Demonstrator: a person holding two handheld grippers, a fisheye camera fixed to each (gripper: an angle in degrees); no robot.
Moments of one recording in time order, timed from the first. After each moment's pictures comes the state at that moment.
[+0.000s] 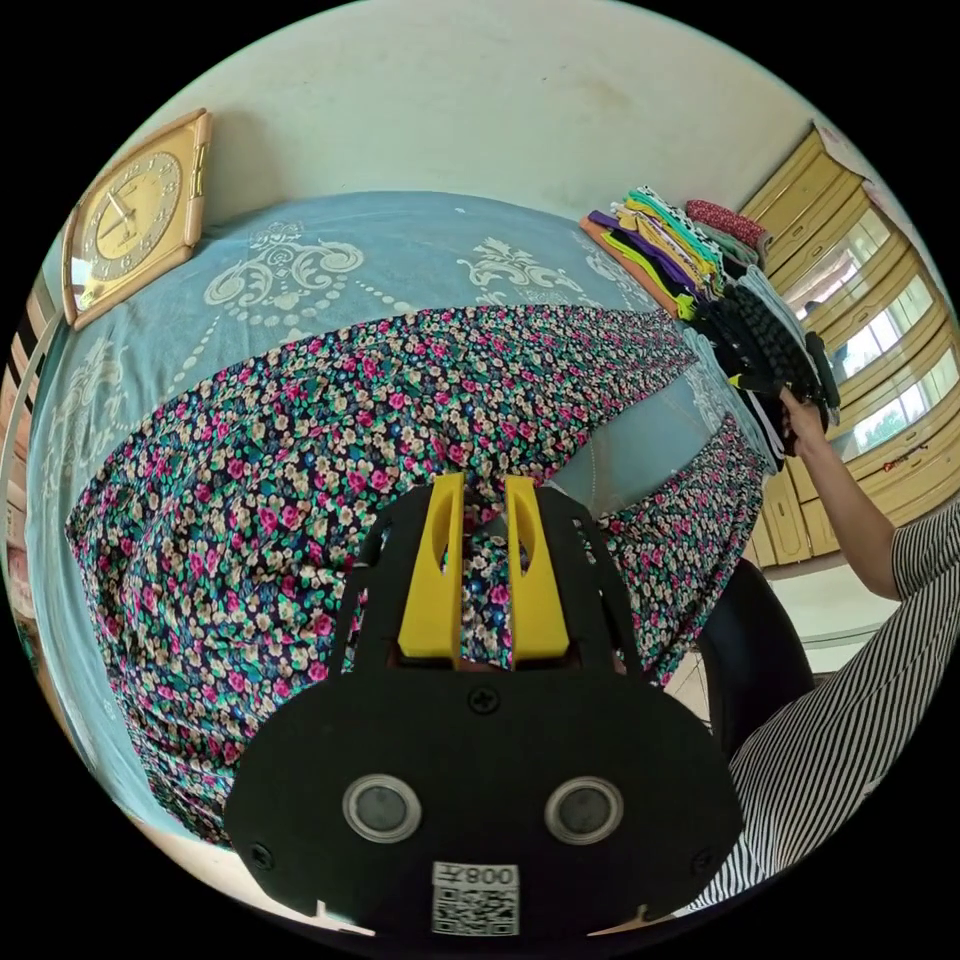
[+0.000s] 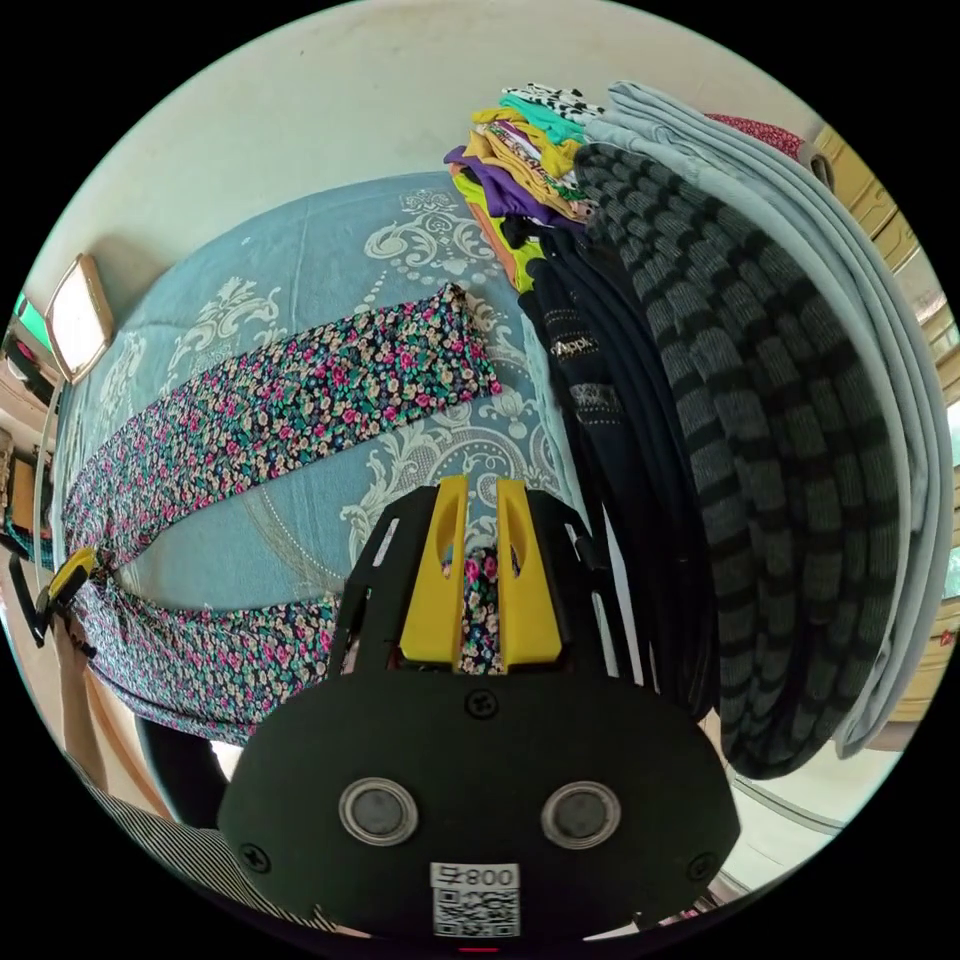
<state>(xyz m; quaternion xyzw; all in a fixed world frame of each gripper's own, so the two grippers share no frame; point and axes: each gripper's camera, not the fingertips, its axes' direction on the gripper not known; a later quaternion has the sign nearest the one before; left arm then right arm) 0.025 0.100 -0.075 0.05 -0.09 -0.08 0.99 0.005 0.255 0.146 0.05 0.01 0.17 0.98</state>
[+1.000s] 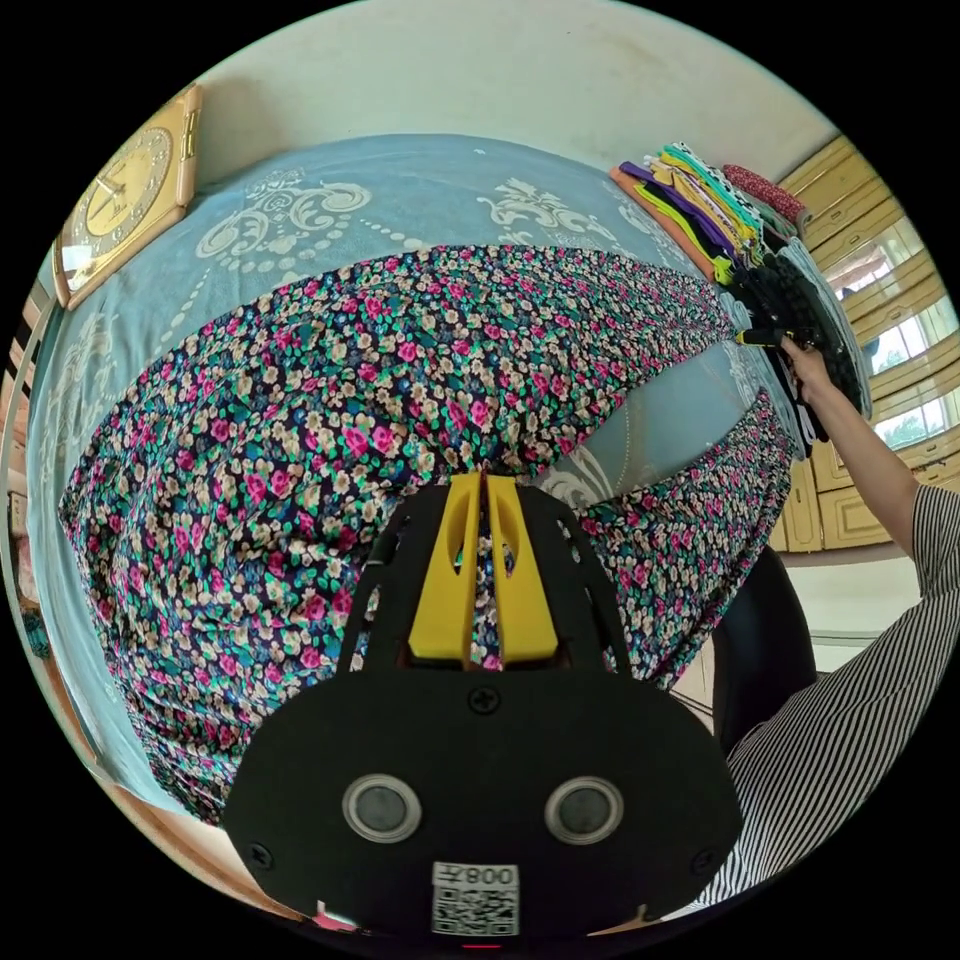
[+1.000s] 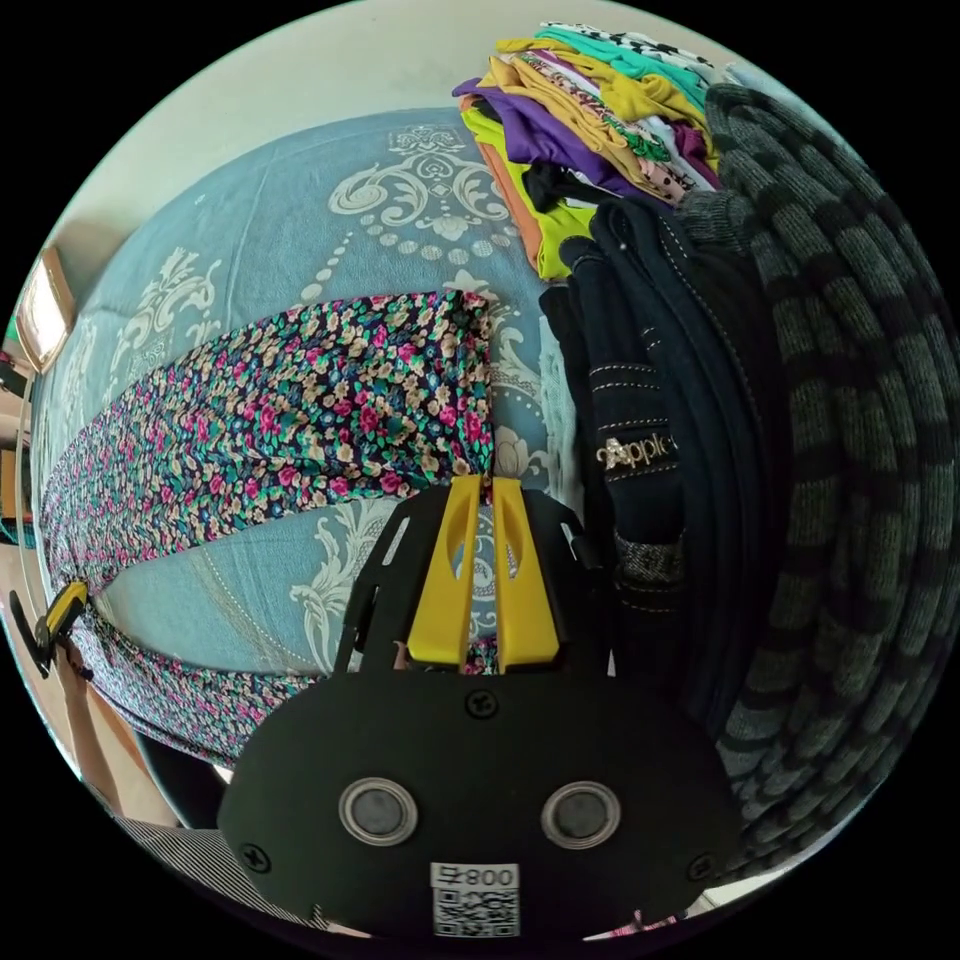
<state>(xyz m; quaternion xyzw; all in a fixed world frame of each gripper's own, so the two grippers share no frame) -0.005 0.121 -0.162 -0.01 -0.10 -0.11 0.99 -0.009 0.137 0.175 -0.03 0.02 0.14 0.99</state>
